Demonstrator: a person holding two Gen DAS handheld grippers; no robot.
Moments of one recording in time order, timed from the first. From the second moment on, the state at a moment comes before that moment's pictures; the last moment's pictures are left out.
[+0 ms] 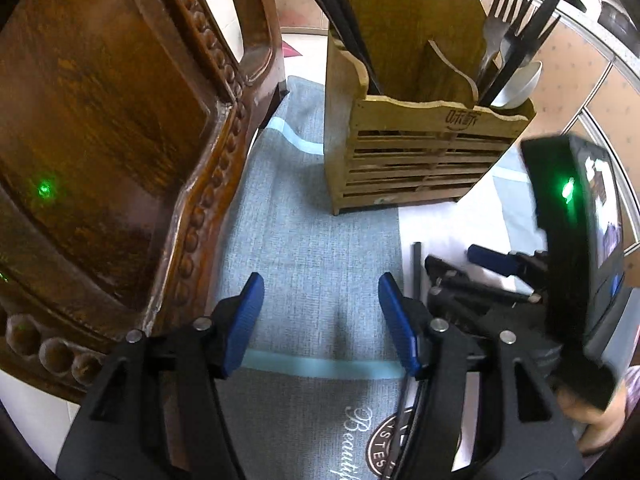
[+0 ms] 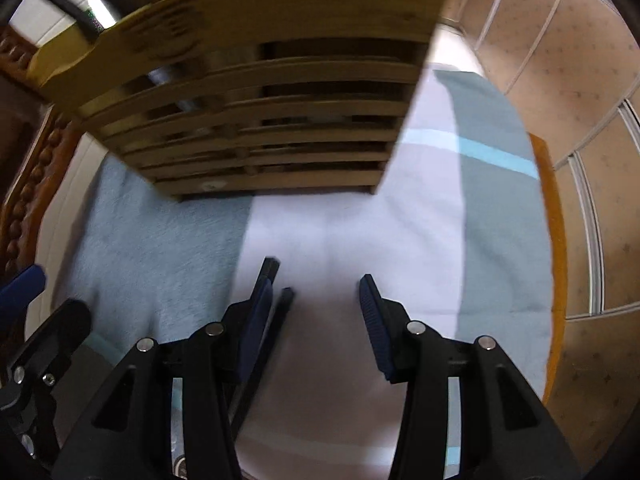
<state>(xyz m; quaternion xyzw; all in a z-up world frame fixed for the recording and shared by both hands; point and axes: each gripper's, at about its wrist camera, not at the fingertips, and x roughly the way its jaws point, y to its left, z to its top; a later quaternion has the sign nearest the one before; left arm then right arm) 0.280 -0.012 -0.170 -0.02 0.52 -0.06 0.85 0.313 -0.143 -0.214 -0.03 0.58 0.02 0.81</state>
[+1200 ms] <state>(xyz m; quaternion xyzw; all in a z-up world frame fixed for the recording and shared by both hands) 0.299 -0.076 -0.226 0.02 0.60 -0.11 0.80 0.273 -0.227 -0.214 -0.02 0.61 0.02 0.79</state>
